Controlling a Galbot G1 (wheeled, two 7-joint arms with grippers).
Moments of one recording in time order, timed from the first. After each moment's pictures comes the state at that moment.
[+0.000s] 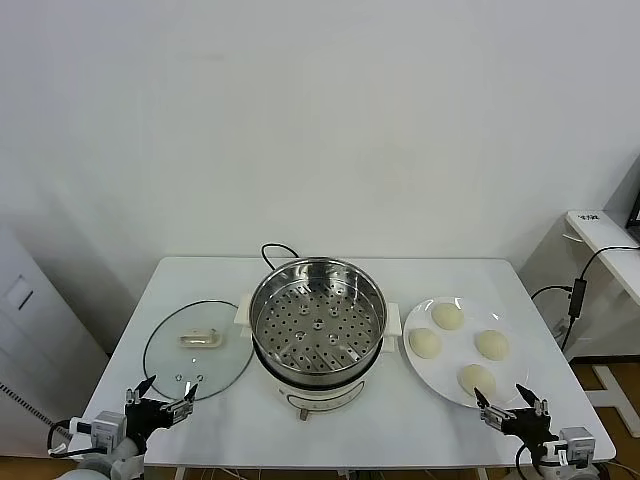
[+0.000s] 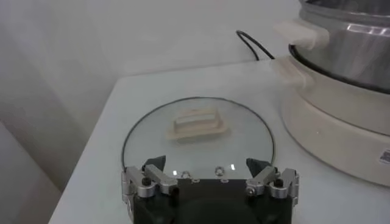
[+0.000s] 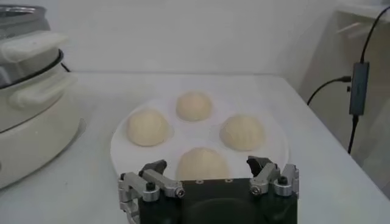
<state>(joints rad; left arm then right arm) 1.60 -1.02 -0.57 -2.04 -0.43 0.42 -0.07 -1.68 0.97 0.76 1.91 0.52 -0.21 -0.03</state>
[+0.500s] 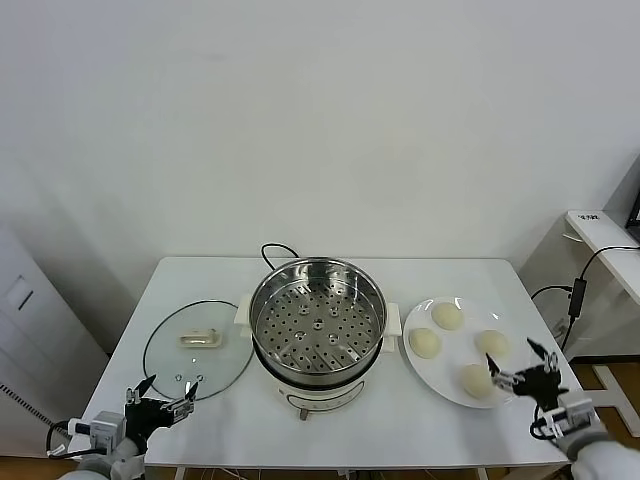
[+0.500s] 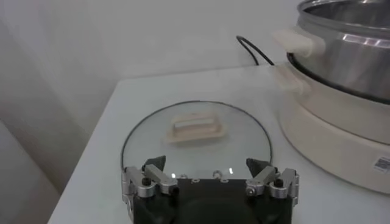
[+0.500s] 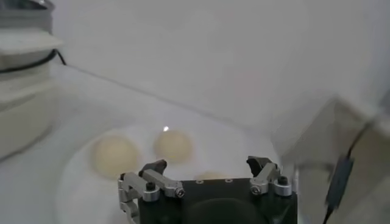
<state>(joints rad) 1.61 -1.04 -0.58 -2.05 -0.43 0.43 -0.07 -1.42 0.82 0.69 1.77 0.09 -0.12 -0.10</state>
